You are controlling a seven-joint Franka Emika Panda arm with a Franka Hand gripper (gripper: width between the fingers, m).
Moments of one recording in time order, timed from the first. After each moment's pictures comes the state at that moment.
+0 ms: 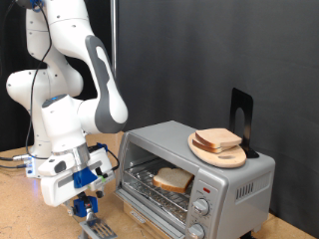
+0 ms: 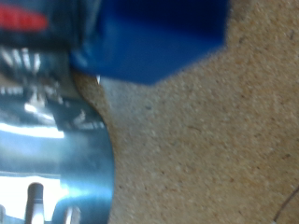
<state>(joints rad) -0.15 0.12 0.14 -2.70 1.21 3.02 -0.62</state>
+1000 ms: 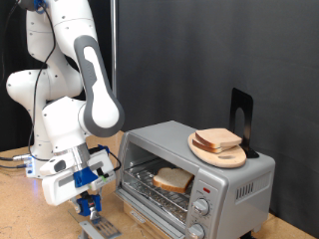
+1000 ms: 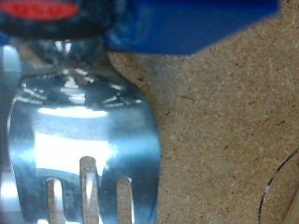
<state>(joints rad) -0.15 0.15 0.17 -2.62 1.77 3.04 -1.13</state>
